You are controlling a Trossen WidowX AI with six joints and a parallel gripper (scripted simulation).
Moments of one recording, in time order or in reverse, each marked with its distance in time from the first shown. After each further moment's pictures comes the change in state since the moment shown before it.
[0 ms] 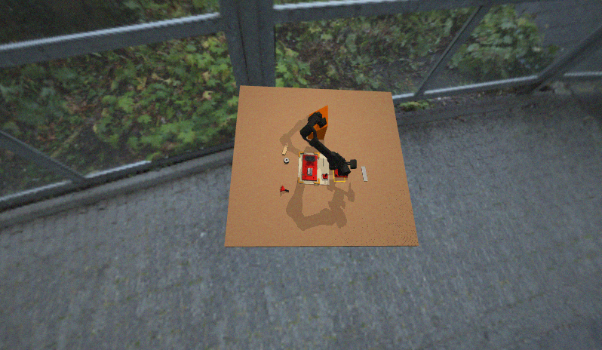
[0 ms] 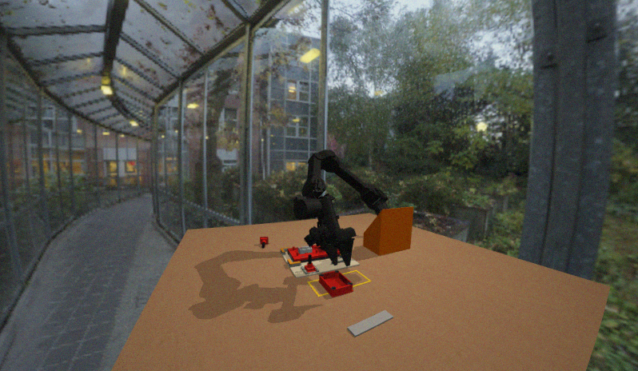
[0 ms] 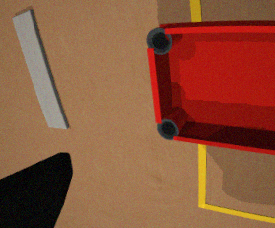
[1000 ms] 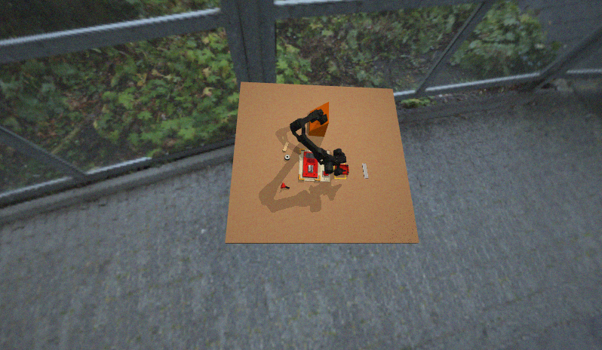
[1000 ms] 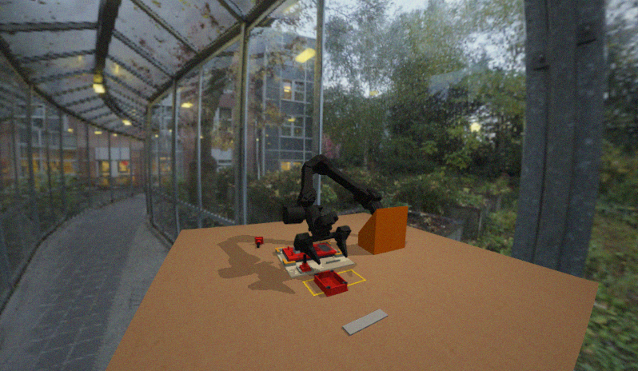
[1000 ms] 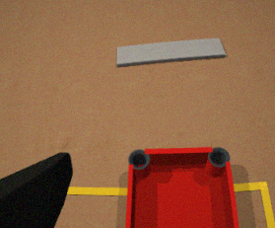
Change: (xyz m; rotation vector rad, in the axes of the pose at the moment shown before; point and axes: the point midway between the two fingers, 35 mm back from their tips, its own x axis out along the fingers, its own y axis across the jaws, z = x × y) arm -0.009 -0.017 0.002 -1.630 -0.453 0.344
